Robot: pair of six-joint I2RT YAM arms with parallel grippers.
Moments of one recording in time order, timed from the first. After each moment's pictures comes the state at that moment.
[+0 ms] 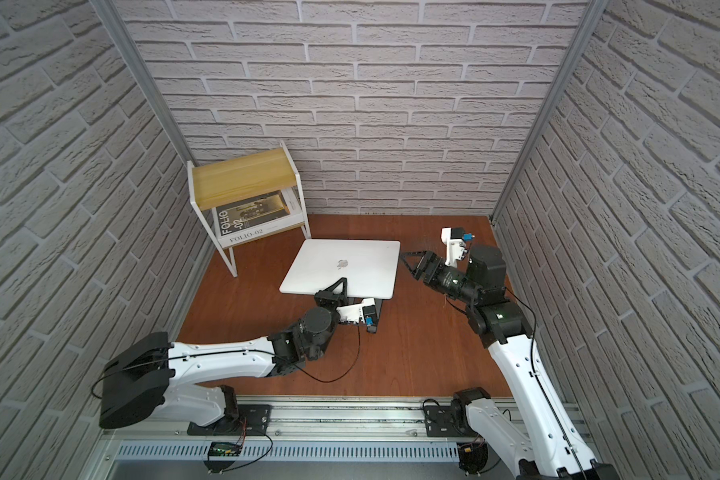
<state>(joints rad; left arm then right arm) -1.12 1.38 0.72 0.57 -0.83 1.32 0.18 0.88 1.00 -0.42 -0.55 0.79</state>
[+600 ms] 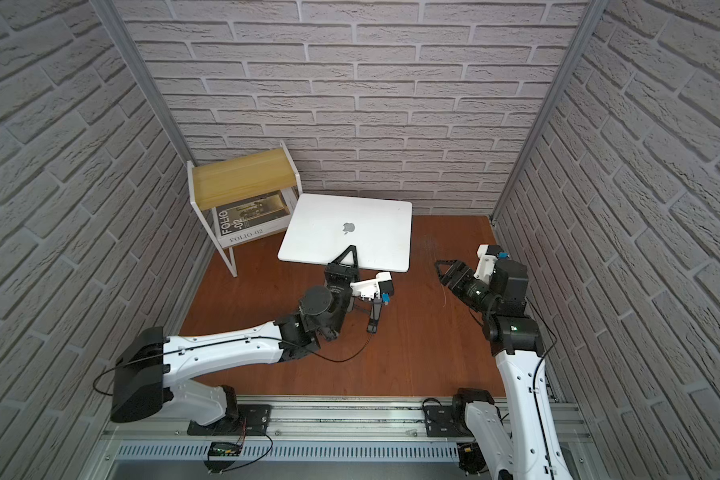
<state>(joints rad) -1.11 1.44 1.02 0.63 -0.89 1.70 -0.08 0.81 0.90 -0.55 -0.49 0.73</state>
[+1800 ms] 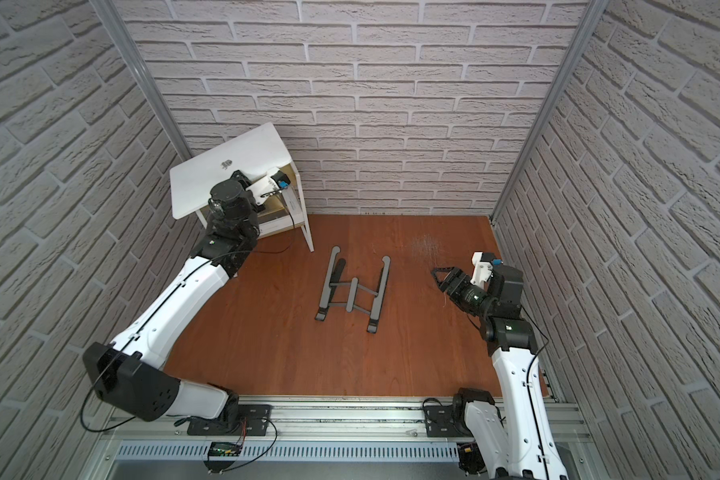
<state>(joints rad) -0.29 1.44 1.48 0.02 -0.65 1.34 -0.11 0.82 0.80 -0.48 -0.60 0.74</state>
